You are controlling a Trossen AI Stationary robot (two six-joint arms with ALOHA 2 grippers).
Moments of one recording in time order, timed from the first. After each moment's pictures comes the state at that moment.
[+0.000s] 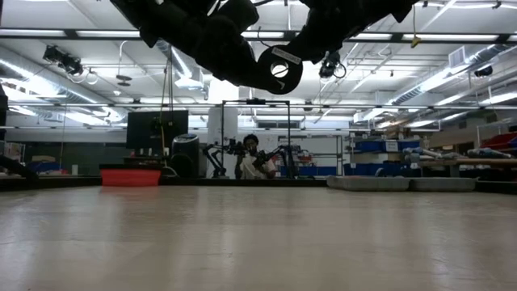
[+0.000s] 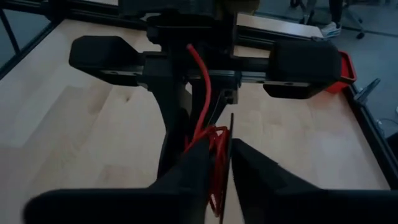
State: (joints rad) left arm 0.03 1.55 0.95 0.13 -0.01 0.26; right arm -0.09 1.40 1.03 -0.13 -0.07 -0.20
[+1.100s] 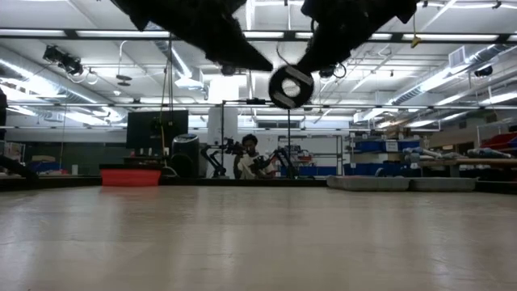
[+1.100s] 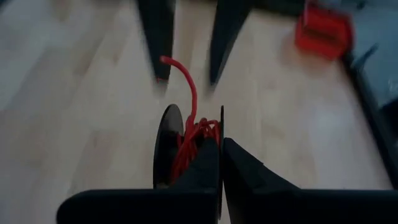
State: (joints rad) left arm 0.03 1.47 0.95 0.06 -0.06 0.26; right arm -0.09 1.39 1.03 -0.22 -0.03 -0.23
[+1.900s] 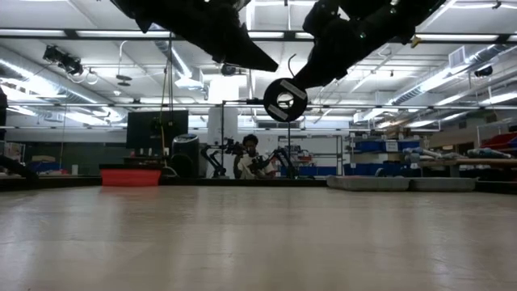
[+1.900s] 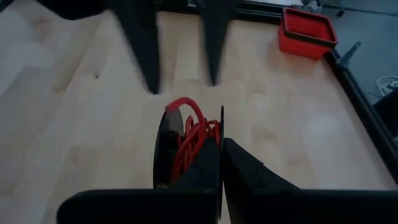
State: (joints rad) left arm 0.03 1.48 0.95 0.14 -0.15 0.31; right arm -0.13 1.40 0.90 -0.03 -0.03 -0.18
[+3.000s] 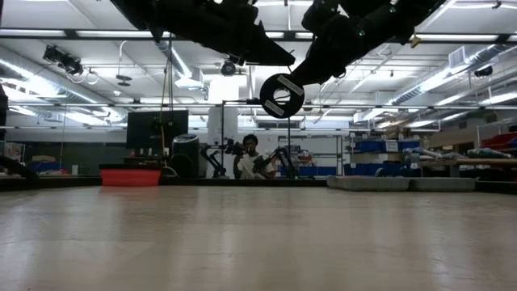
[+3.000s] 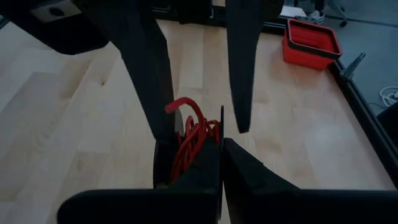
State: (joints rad) left arm 0.03 1.55 0.95 0.36 -0.17 0.31; right arm -0.13 1.41 0.90 0.00 -0.05 -0.19
